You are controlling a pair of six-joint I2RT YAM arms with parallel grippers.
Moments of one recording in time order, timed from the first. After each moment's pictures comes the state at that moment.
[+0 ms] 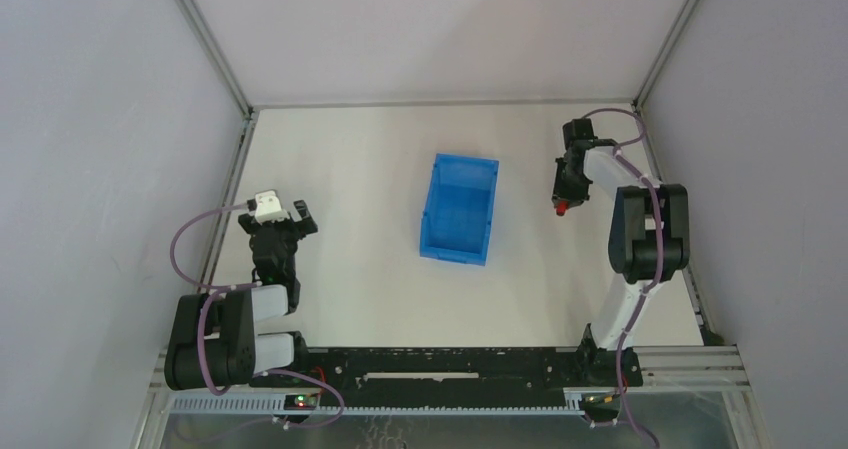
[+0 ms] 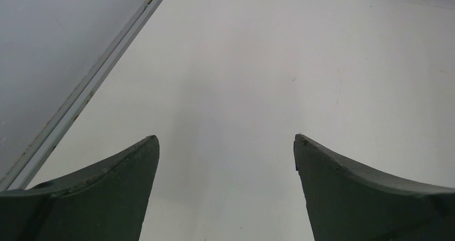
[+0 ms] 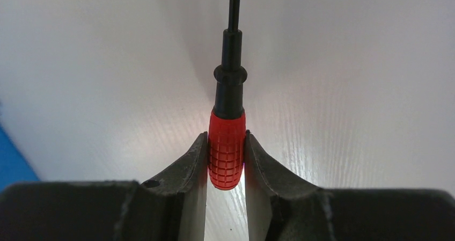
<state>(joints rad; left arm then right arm) 0.08 1.27 0.15 1.03 -0.15 -0.05 0.03 1.89 1.33 -0.69 0.08 0.25</state>
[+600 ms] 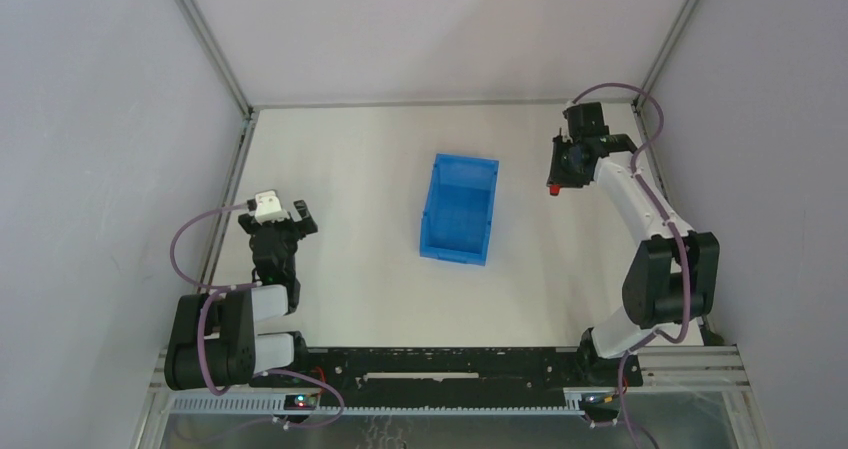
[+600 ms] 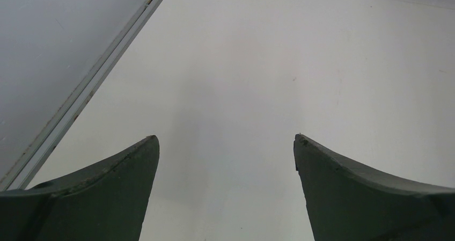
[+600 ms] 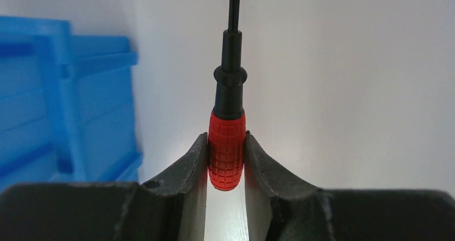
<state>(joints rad) 0.08 1.27 0.15 1.03 -0.15 -0.05 0.10 1.59 1.34 -0.74 0.03 0.25</state>
